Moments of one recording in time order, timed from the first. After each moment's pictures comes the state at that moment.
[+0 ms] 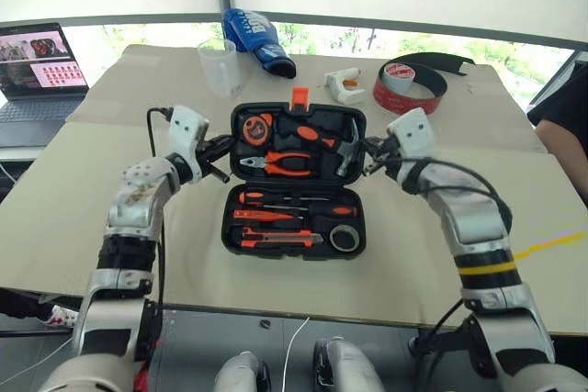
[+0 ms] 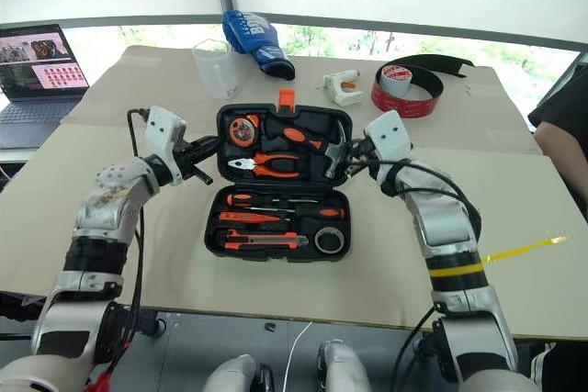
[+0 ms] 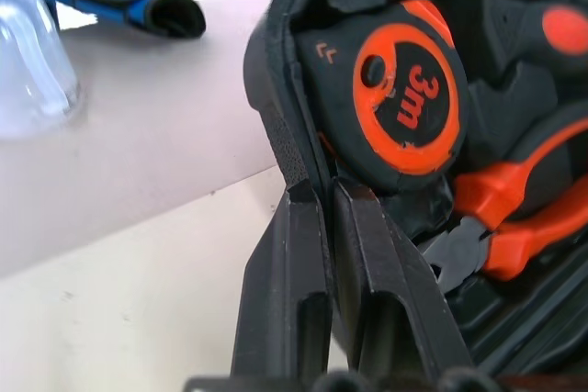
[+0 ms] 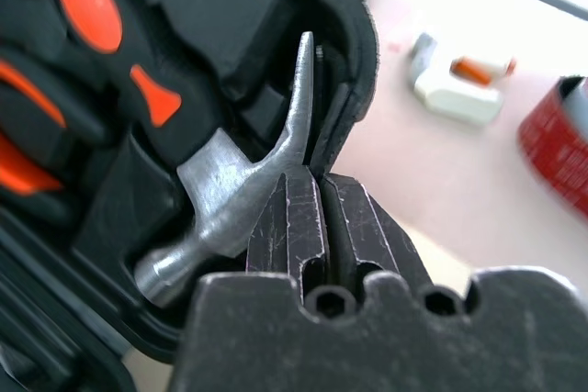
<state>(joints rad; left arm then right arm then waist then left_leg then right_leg) -0.66 0.51 0.05 0.35 -0.18 0.14 -0.72 -0.60 -0.46 0.04 0.04 0.09 0.36 0.50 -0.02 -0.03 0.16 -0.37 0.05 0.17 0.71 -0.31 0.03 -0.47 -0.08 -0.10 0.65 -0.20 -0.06</state>
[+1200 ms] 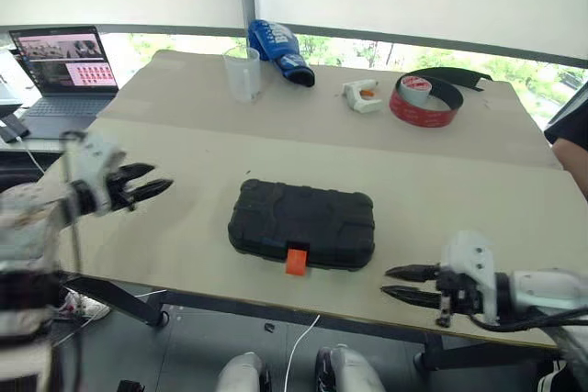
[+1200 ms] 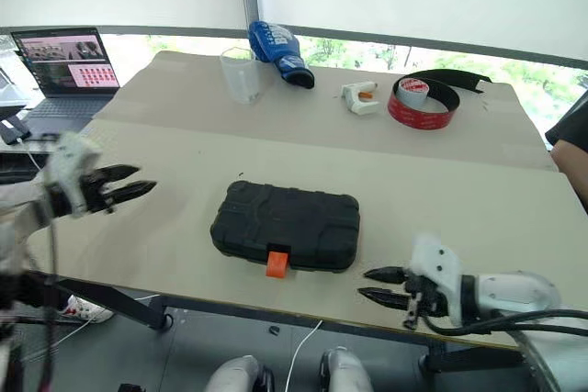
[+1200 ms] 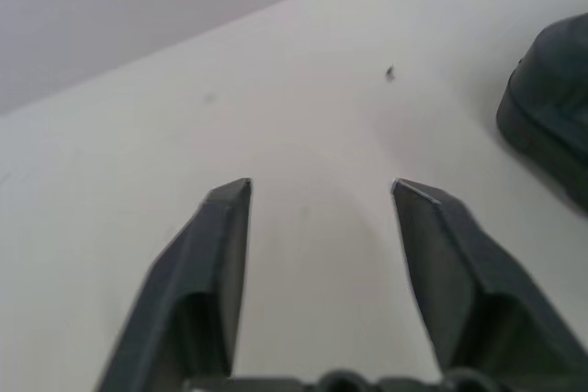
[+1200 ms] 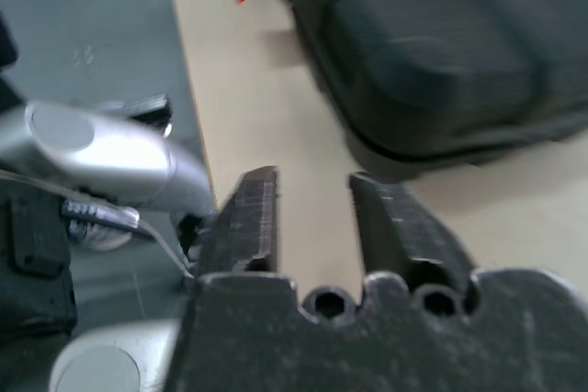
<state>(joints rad) -0.61 0.81 0.04 0.41 -0.24 0.29 -1.02 0.12 -0.91 -0.08 -0.63 0.43 0.49 1.00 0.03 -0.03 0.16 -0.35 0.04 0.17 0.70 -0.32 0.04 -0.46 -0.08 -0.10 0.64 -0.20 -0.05</state>
